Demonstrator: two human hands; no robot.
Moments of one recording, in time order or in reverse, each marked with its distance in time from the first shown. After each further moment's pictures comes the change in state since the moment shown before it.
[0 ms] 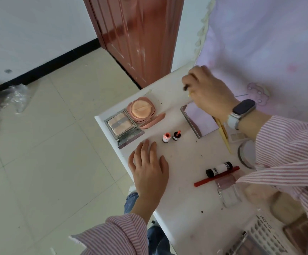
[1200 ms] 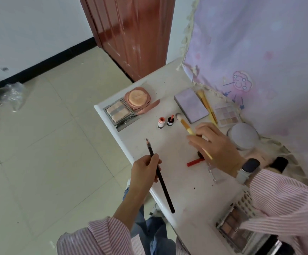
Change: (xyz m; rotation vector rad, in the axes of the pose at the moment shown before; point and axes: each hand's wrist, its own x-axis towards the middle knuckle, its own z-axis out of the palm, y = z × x) left_hand -0.025 0.008 -0.072 -0.974 -0.563 -0.693; right_hand -0.153 -0.074 0.005 0.243 0.180 -0.015
